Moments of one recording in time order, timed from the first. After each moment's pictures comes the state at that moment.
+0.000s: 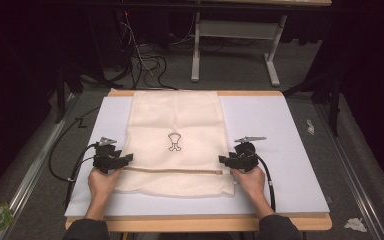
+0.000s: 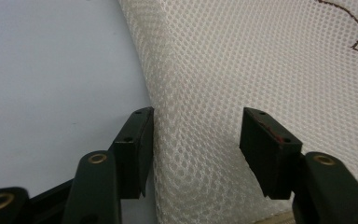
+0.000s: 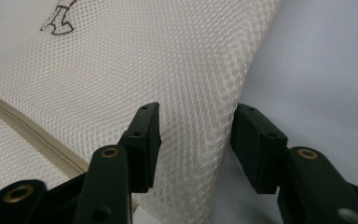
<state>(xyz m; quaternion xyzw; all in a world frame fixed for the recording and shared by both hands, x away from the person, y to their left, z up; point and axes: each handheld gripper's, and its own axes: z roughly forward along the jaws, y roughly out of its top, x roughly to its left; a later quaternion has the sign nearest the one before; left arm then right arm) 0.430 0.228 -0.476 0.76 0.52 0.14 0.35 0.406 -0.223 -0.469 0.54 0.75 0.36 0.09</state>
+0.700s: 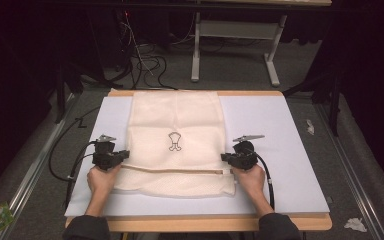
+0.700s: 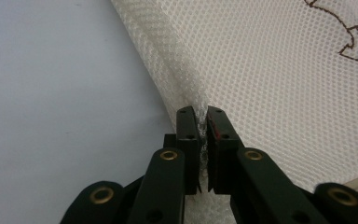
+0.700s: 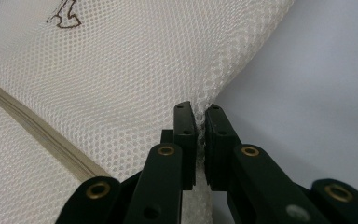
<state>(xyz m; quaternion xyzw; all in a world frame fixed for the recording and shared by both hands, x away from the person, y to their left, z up) 0.434 0.229 -0.469 0.76 0.52 0.12 0.37 0.409 -0.222 -0.466 0.52 0.77 0.36 0.09</state>
